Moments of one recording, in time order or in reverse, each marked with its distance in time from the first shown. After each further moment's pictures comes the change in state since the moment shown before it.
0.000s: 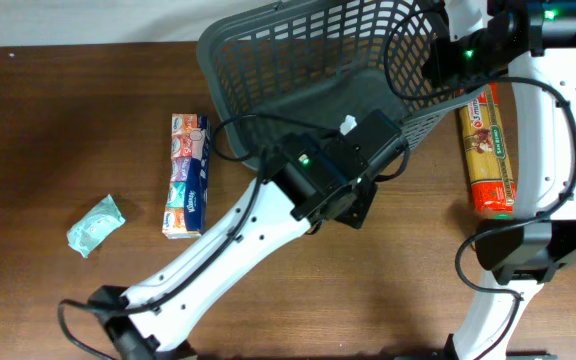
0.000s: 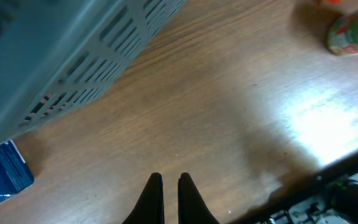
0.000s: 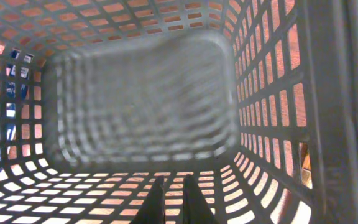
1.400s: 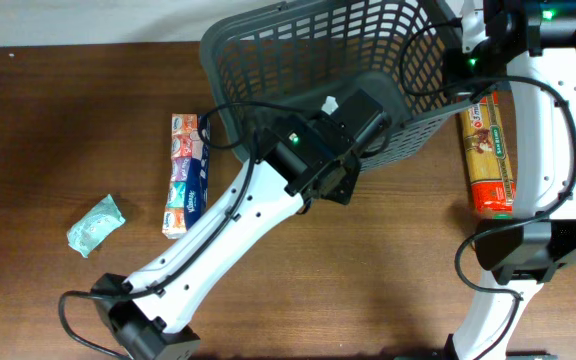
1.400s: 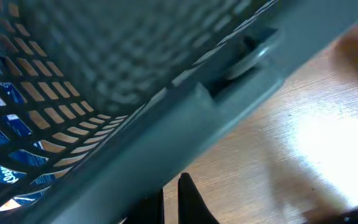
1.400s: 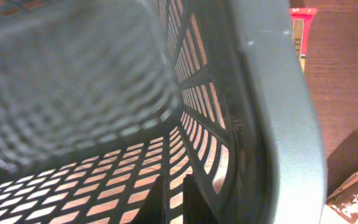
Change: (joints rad) left arm 0.087 0.030 0.000 0.033 -0.057 0.000; right arm 0.002 0.001 -0.004 -0.109 0.286 0.156
